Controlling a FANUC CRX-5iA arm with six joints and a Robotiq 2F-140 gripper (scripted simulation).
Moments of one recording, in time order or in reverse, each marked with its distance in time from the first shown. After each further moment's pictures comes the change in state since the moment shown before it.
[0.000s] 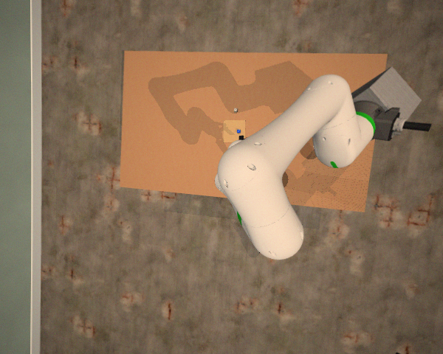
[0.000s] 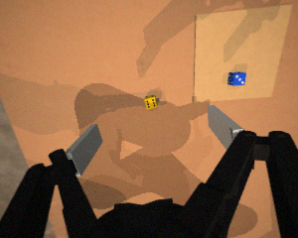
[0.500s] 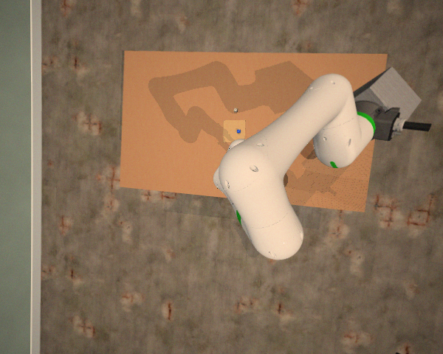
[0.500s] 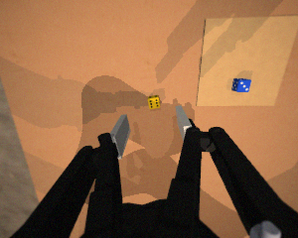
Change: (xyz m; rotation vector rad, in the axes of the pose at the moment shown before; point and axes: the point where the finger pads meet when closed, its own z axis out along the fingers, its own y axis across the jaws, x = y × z) arm 0.000 -0.003 0.000 0.020 0.011 -0.071
